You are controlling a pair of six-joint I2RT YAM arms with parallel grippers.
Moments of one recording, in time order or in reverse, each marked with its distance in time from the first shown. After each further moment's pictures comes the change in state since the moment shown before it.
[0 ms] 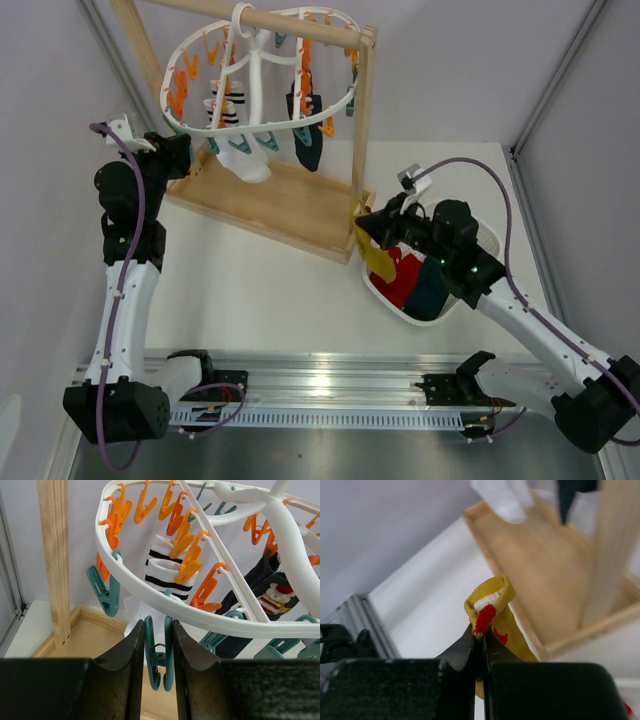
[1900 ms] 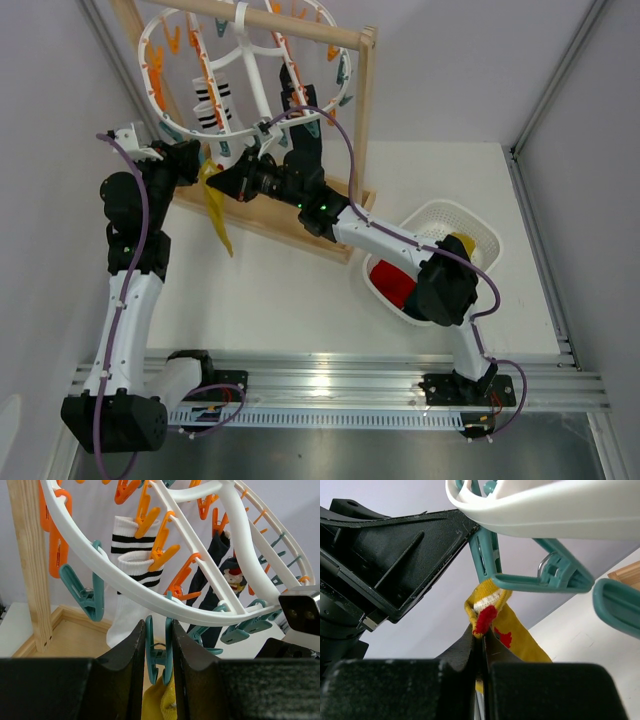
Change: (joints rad) left arm -0.042 -0.058 -0.061 0.033 0.020 -0.019; right arm 0.341 1.068 1.012 0.334 -0.035 0.459
